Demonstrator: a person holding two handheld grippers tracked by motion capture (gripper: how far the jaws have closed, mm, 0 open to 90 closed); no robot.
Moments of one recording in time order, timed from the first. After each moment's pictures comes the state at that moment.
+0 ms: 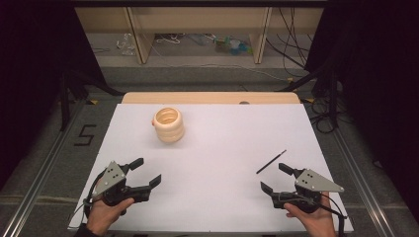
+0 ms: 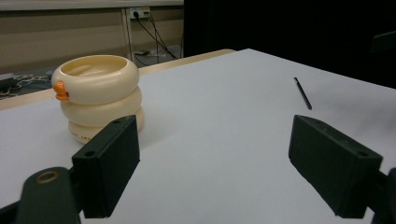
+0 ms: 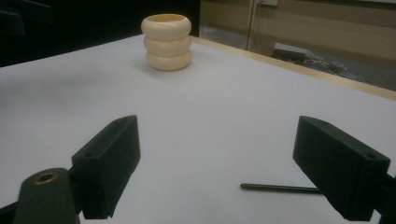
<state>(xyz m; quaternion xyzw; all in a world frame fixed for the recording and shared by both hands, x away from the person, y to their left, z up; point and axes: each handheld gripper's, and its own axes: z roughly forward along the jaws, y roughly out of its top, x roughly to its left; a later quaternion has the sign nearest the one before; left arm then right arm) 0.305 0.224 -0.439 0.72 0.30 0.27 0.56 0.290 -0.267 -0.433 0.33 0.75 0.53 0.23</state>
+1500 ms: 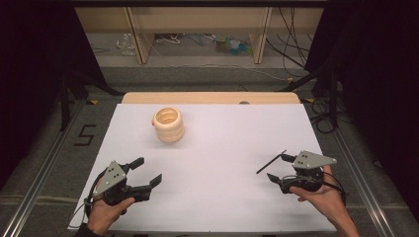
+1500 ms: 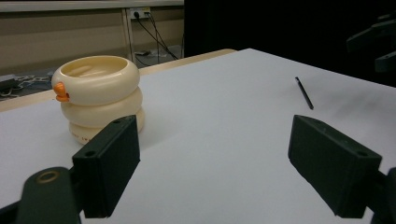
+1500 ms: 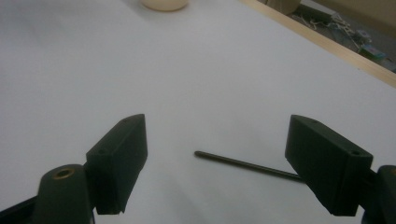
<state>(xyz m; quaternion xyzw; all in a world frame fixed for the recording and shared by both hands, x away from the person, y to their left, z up) 0.314 0.230 -0.435 0.74 0.25 0.32 0.53 0.342 -0.287 -0.420 0.28 0.84 0.42 0.21</state>
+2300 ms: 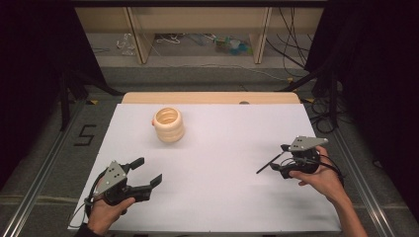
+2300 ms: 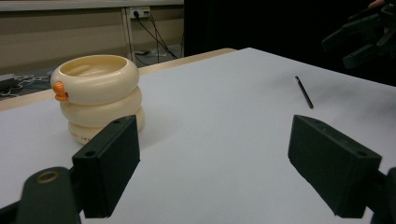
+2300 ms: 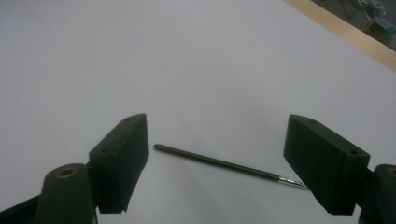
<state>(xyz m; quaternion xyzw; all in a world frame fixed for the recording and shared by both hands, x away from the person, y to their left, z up) 0.307 0.222 -0.440 0.73 0.30 0.27 0.56 0.387 -0.294 -0.418 0.28 0.87 0.37 0.19</state>
